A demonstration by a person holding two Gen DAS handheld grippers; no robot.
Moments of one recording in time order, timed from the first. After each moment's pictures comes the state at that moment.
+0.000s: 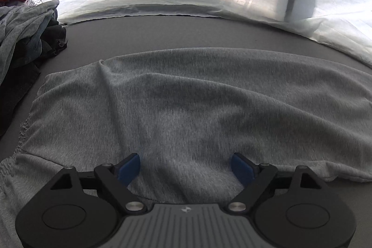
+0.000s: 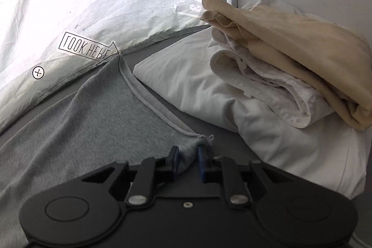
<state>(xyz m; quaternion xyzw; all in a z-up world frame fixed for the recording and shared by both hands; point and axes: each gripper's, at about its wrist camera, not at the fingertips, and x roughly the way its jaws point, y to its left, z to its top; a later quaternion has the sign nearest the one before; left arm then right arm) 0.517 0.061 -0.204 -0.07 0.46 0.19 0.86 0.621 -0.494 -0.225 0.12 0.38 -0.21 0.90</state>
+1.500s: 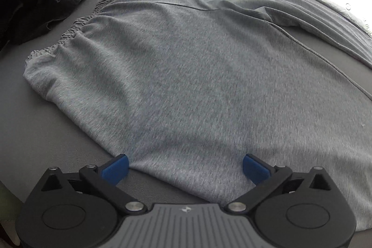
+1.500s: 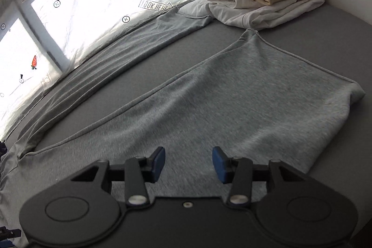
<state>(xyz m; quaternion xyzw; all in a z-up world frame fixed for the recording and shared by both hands) 0.249 0.039 -0.202 -0.10 0.52 0.16 0.83 0.270 -0.452 -0.208 0.23 0.37 -0.06 0.90</state>
